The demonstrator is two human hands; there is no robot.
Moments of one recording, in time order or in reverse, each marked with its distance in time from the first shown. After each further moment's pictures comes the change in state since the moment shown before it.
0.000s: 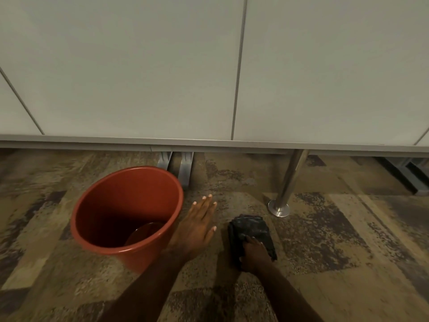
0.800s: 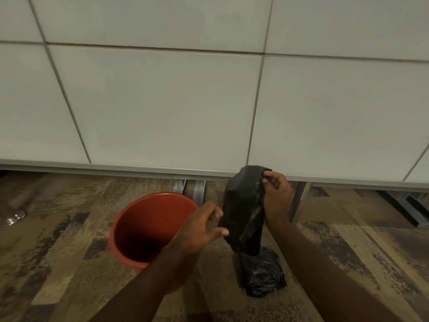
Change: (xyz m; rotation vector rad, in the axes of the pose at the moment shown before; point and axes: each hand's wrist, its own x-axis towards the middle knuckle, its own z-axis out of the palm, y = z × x) left_hand -0.027 -0.006 -0.152 -0.751 0.087 -0.135; right_hand -0.097 -0.102 -0.241 1.380 1.010 -0.183
